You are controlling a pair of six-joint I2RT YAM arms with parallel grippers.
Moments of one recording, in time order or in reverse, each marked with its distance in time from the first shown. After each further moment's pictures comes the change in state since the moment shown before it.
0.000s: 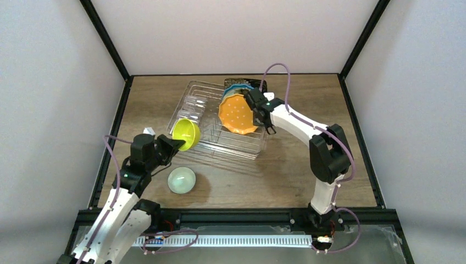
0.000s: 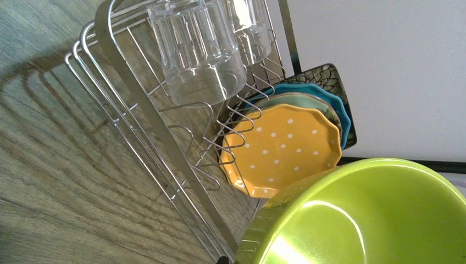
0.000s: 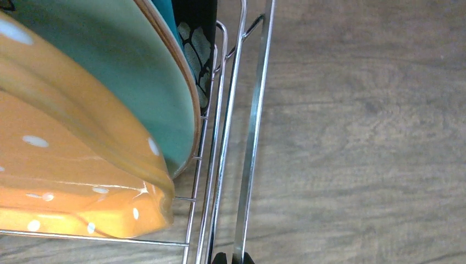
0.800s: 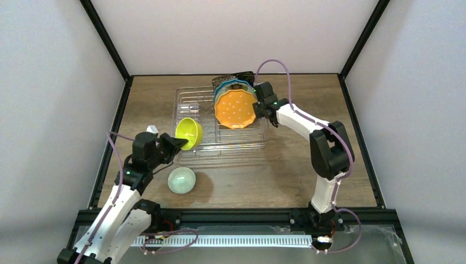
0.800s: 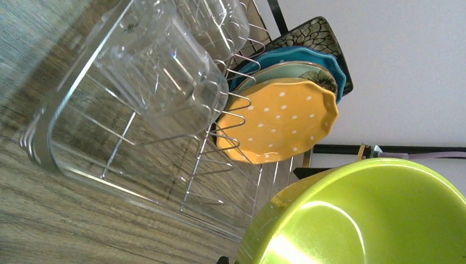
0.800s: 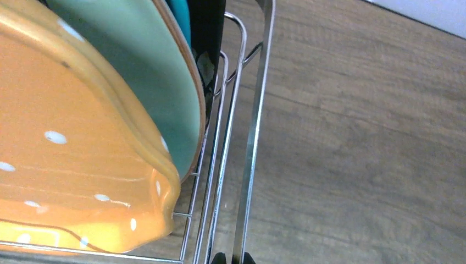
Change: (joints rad) left arm 0.000 0.045 -0.009 0.062 0.047 0.018; right arm -0.097 0.029 -0.050 0.389 -0.131 -0.508
